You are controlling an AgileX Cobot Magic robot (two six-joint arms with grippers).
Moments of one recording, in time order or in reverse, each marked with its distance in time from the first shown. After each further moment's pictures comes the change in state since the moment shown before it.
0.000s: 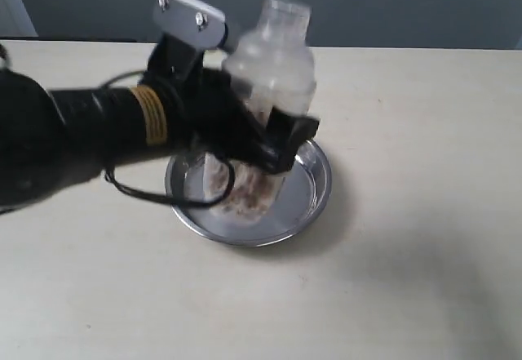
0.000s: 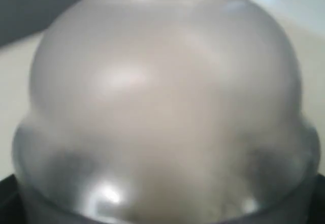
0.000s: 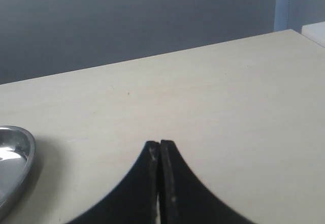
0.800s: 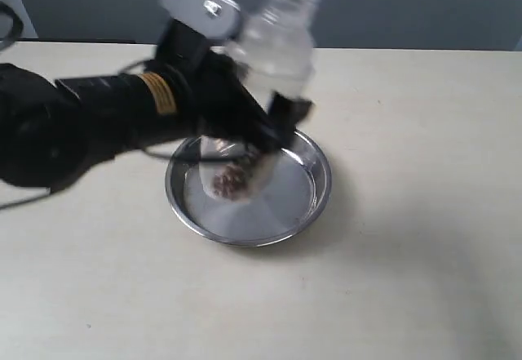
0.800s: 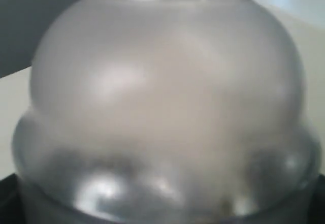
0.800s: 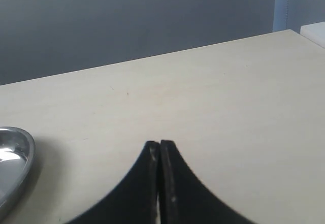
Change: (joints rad) left arm 0.029 0.064 -0.019 -0.402 0.004 0.400; right arm 0.000 0.000 0.000 0.000 -0.002 0.000
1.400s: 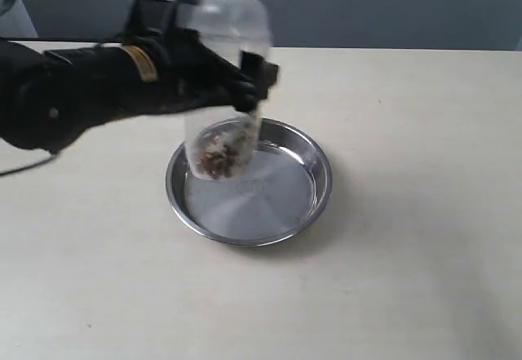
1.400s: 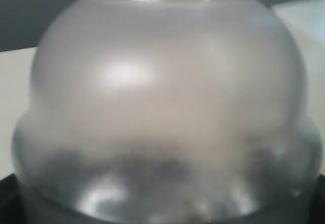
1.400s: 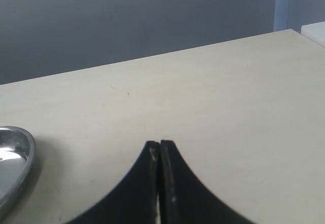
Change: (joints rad) left arm 0.084 0.036 -0.045 -0.017 0.043 -0.159; right arm 0.000 0.000 0.000 0.000 0.000 0.000
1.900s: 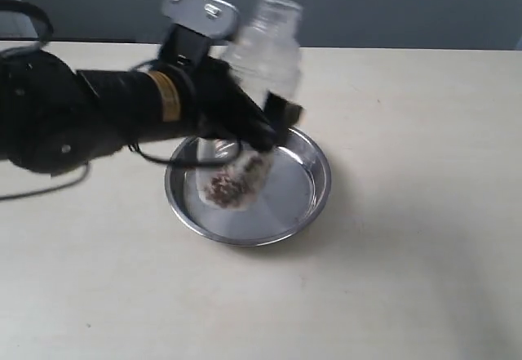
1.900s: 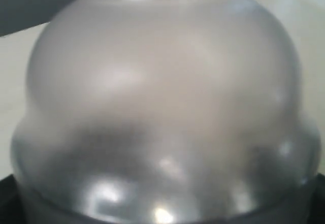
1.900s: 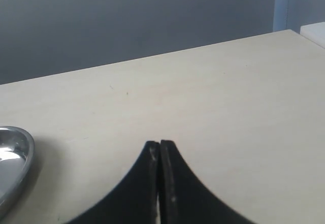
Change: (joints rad) left arm -0.037 0.020 0.010 0.346 0.037 -0.235; right arm 0.000 0.000 0.000 0.000 0.000 0.000
